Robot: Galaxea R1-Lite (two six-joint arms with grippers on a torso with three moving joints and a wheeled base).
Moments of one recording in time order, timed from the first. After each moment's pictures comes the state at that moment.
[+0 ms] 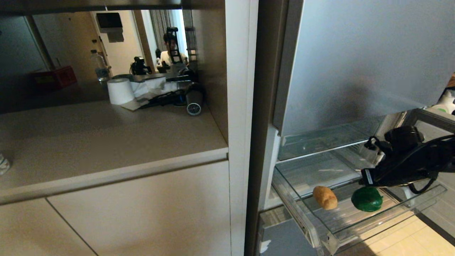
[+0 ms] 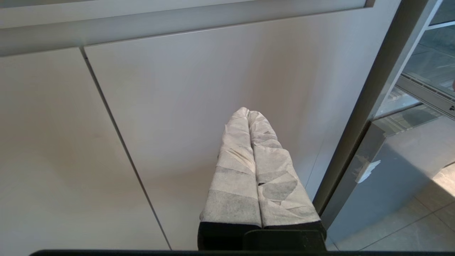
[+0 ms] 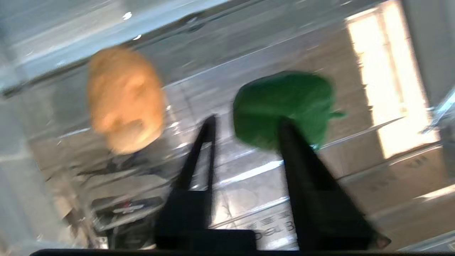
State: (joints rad) left arm -0.01 0.00 0.00 0.00 0.00 0.00; right arm -0.17 2.01 -1.13 0.04 0.02 -0.09
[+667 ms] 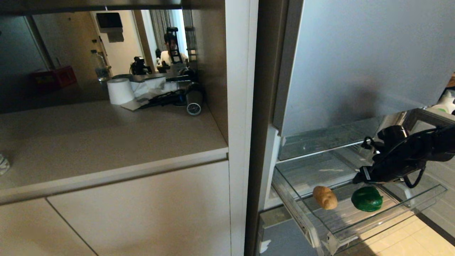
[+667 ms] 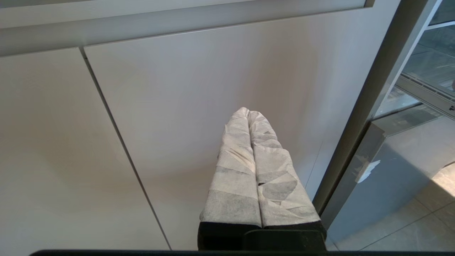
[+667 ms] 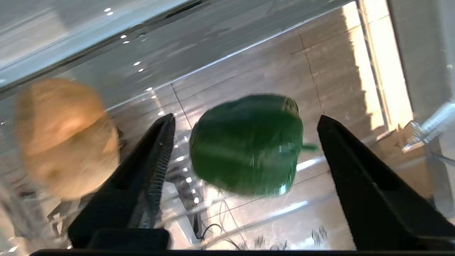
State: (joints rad) left arm -0.01 0.00 0.00 0.00 0.00 0.00; right arm -0.21 2.21 -1.40 0.22 0.00 -0.11
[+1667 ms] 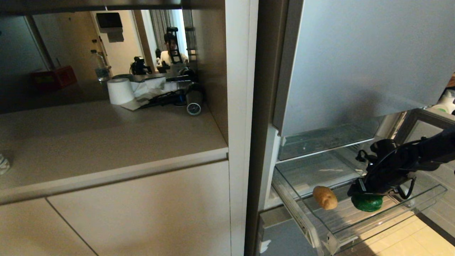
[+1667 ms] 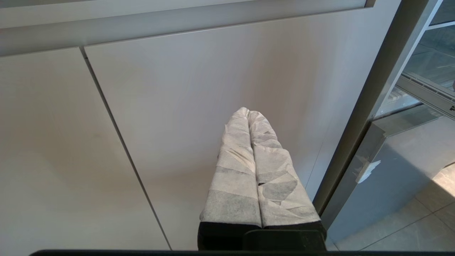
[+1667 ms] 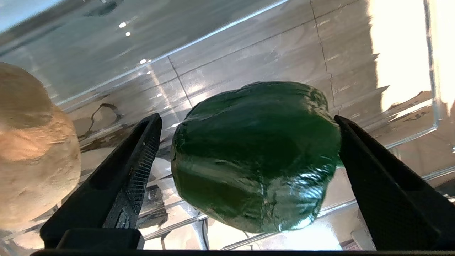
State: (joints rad) left arm -0.01 0.00 0.00 0.00 0.00 0.00; right arm -0.22 2.31 -1.40 0.22 0.00 -0.11
